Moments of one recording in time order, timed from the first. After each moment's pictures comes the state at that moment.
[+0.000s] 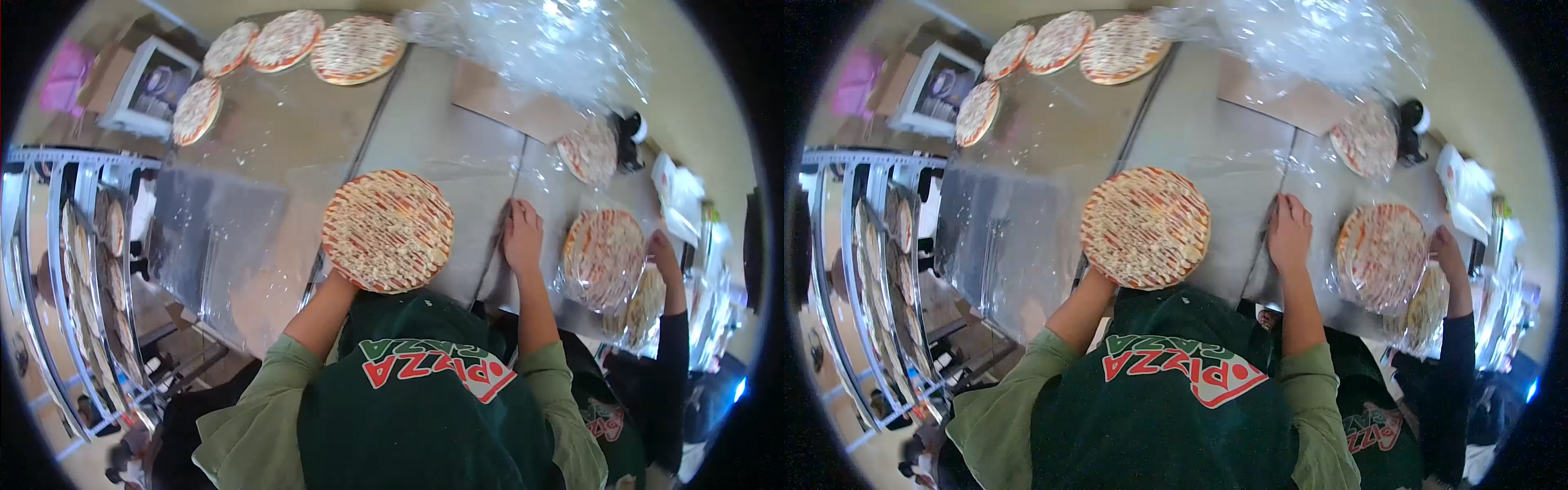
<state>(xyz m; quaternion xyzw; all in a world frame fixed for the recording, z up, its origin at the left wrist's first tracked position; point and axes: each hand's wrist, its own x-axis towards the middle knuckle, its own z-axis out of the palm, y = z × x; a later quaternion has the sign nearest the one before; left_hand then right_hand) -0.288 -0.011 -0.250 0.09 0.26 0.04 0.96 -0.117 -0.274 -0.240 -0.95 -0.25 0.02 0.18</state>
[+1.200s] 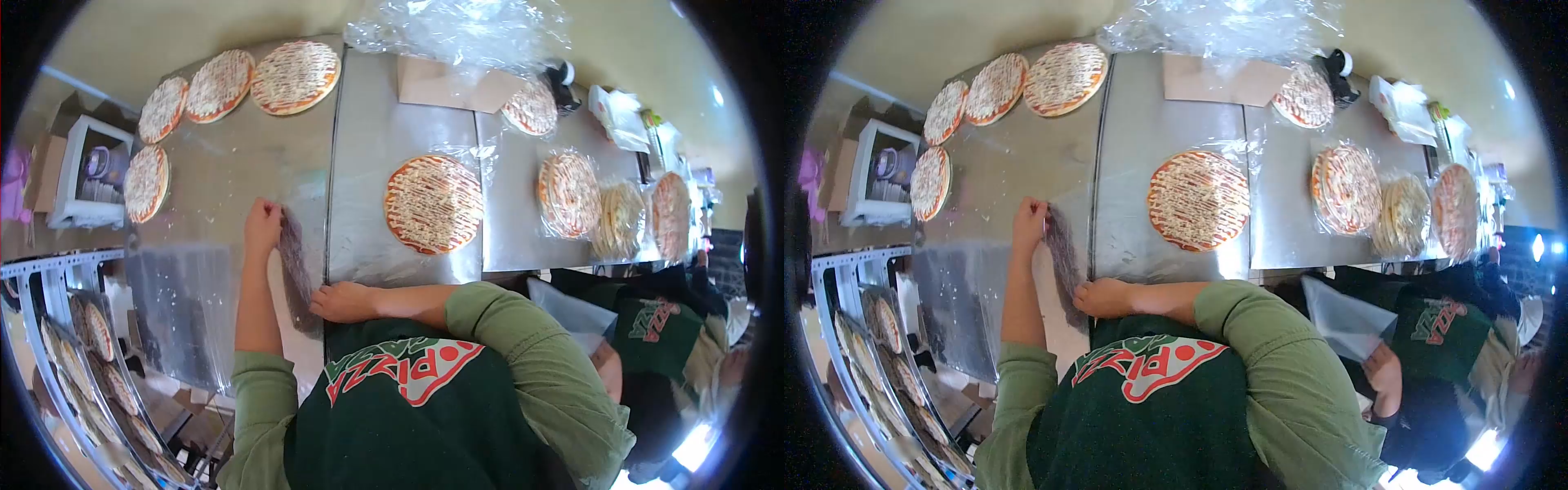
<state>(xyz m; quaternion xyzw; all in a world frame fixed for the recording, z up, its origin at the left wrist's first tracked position) -0.293 0.178 -0.233 0.82 0.37 -0.04 0.44 -0.325 -0.043 -0.239 -0.63 -0.72 0.11 0.25</state>
